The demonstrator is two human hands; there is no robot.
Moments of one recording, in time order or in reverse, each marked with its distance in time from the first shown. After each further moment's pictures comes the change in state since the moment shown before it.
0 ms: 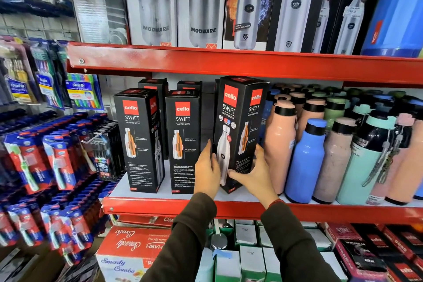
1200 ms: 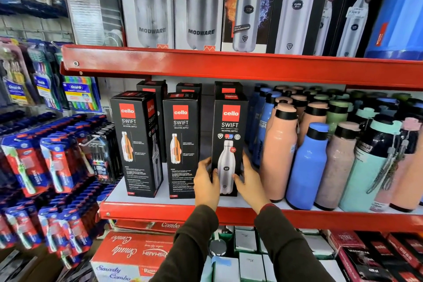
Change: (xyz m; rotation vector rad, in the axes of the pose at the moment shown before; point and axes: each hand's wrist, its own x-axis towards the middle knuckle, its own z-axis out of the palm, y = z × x) left_hand -0.011 -0.026 0.018 -0.002 0.084 -0.147; right_hand 0.008 0.022 0.014 -0.198 -0.153 0.006
